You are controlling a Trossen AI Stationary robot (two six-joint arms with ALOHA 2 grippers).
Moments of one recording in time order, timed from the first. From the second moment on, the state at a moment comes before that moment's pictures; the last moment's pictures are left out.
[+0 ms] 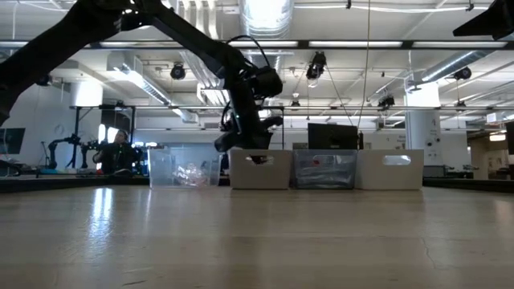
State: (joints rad) left arm 0.52 2.17 1.81 -0.67 -0.20 -1.74; right arm -0.14 0.05 0.76 -0.95 0.37 -0.13
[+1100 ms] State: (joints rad) left arm 0.39 1.89 1.91 -0.81 -0.57 -1.18; right arm -0.14 0.05 0.76 -0.95 0.37 -0.13
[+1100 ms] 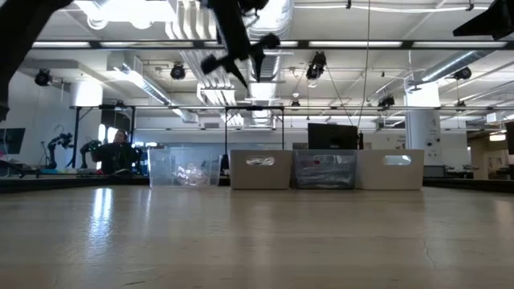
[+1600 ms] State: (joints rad) left arm 0.24 1.48 1.84 -0.87 -0.61 -0.85; right arm -0.14 0.05 0.76 -0.95 0.37 -0.13
